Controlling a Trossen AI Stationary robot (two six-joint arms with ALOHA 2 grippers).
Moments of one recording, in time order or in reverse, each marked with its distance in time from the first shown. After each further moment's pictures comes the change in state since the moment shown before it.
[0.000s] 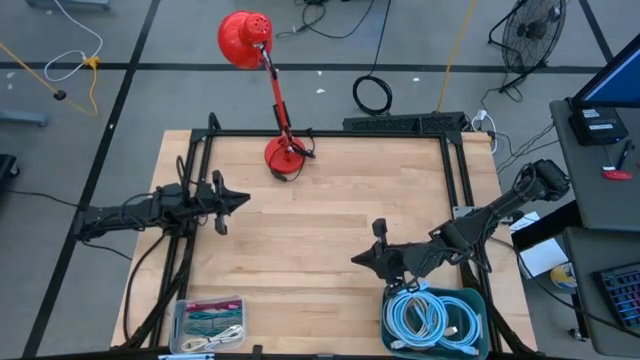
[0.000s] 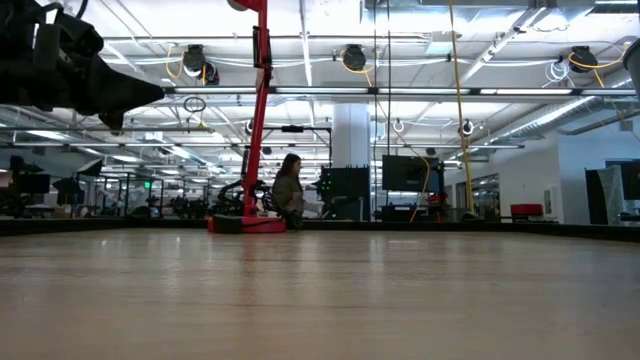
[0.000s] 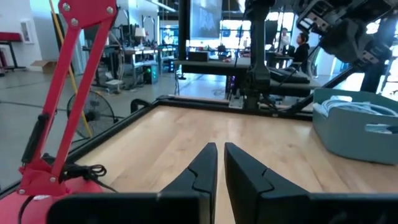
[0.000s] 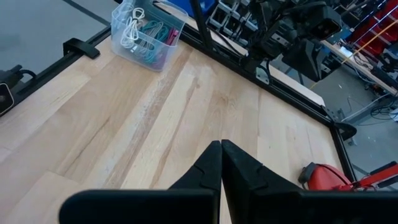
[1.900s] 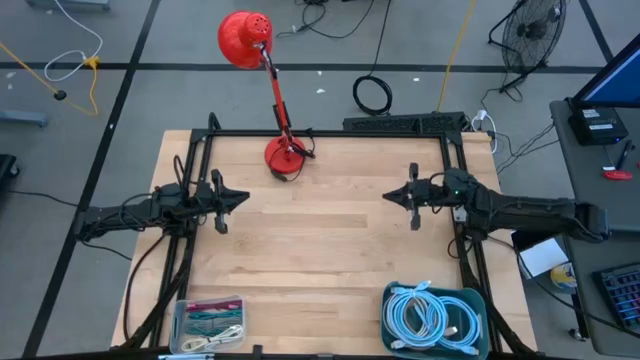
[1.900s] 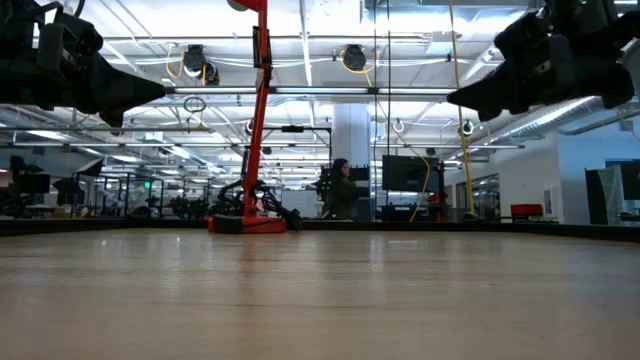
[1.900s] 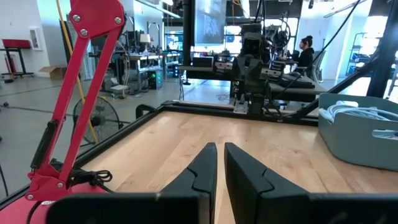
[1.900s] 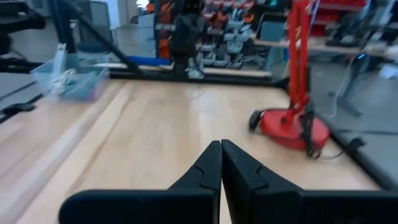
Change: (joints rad) left arm 0.000 0.000 -0.003 0.036 -0.019 0.011; right arm -0.856 -0.644 -0.755 0.479 -0.748 0.137
